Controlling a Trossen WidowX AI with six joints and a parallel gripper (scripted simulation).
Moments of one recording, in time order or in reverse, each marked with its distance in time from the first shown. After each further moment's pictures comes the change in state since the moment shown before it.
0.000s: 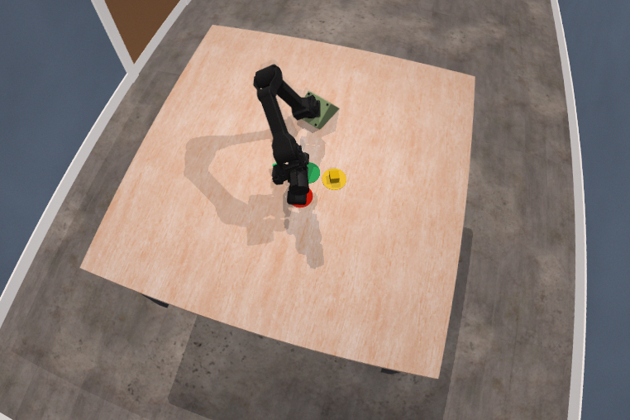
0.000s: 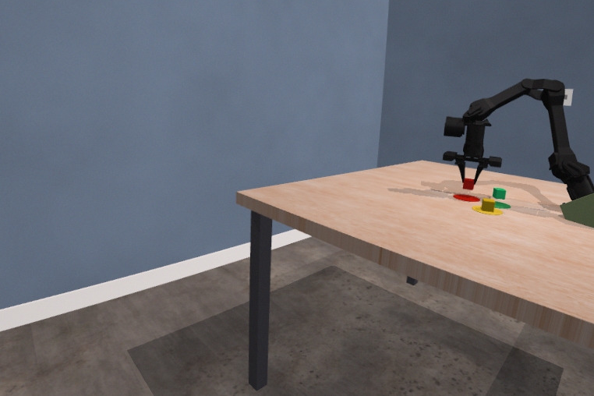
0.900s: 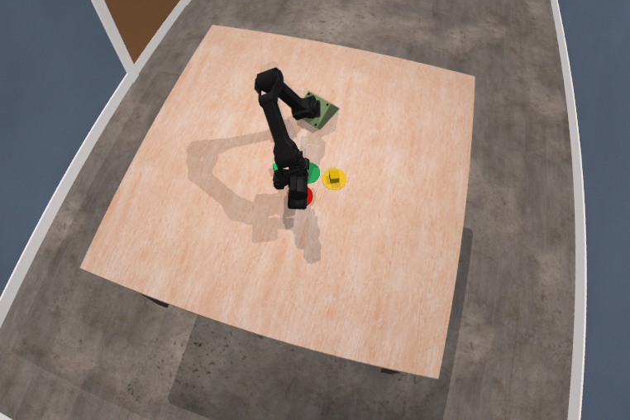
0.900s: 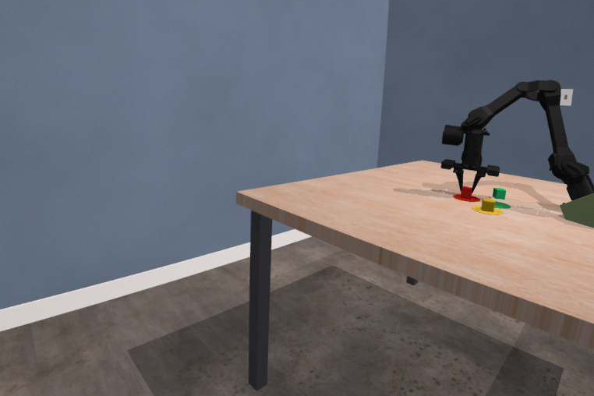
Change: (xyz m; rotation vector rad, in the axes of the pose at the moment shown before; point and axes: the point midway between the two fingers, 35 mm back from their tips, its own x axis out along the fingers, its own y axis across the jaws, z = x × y) arm 0.030 0.003 -0.001 0.005 0.002 0.008
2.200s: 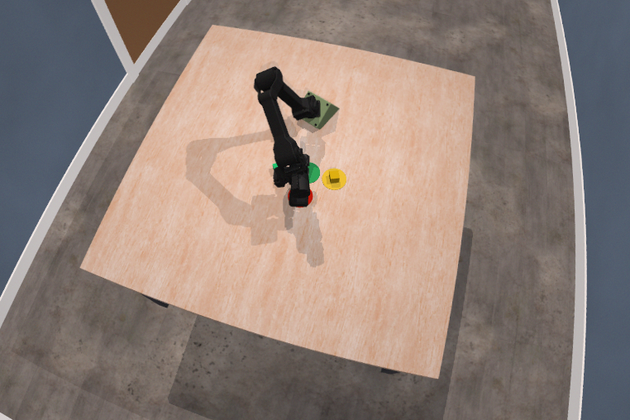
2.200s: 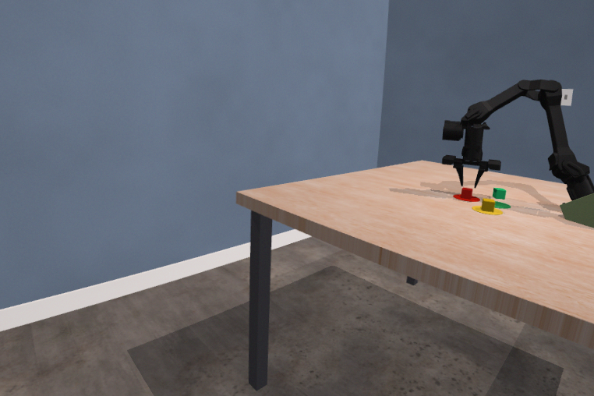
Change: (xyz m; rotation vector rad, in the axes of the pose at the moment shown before) arm -0.018 -0.003 -0.003 -0.029 0.001 -0.028
